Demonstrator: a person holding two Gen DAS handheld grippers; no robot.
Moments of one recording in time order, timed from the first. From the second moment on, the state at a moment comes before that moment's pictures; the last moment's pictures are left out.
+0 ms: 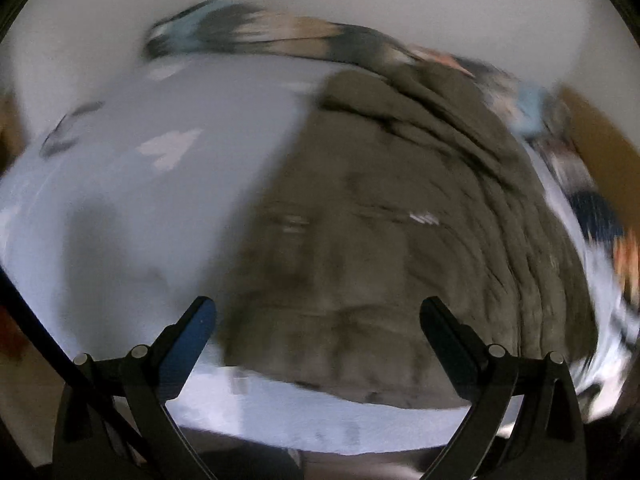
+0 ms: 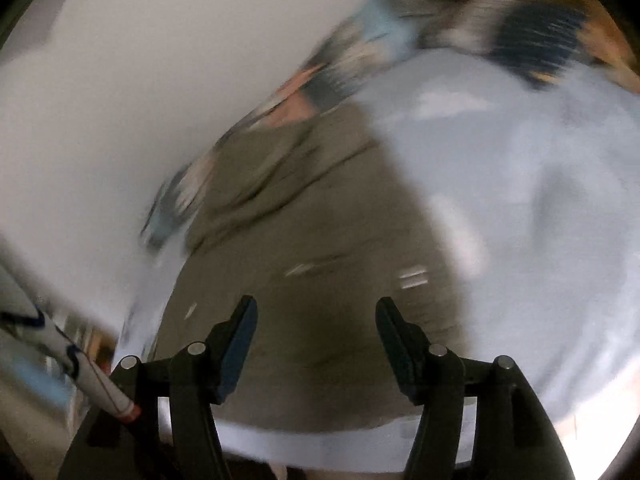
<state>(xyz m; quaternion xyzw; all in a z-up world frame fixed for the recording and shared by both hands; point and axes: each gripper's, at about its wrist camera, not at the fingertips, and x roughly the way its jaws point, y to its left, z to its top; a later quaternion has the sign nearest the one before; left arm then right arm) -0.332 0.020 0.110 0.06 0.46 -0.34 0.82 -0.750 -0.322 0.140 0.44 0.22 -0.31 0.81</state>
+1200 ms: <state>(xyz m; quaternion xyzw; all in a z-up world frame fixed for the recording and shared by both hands) -0.342 -0.014 0.051 0.04 0.54 -0.37 0.76 -0.728 -0.294 0.070 0.56 0.27 -0.23 0.75</state>
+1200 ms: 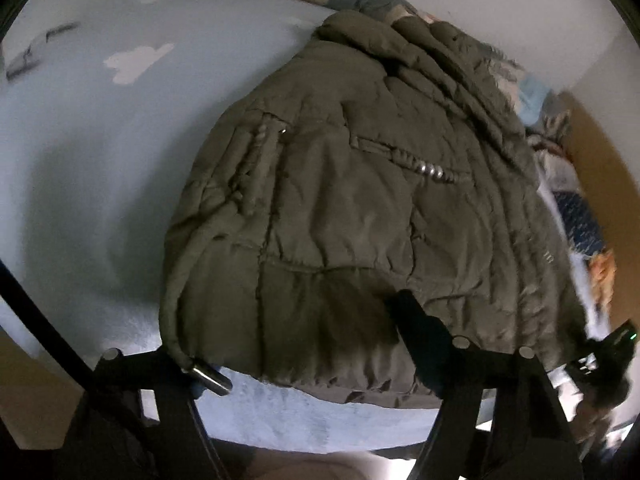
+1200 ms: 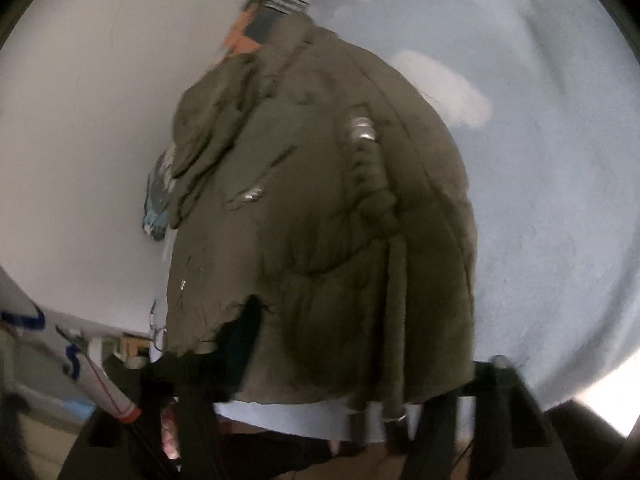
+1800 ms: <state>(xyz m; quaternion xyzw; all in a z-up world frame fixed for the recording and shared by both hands) -0.353 -0.027 0.037 0.09 0.50 -0.35 0.79 -0.734 -0.292 0.048 0.60 0.24 -0.28 0.71</state>
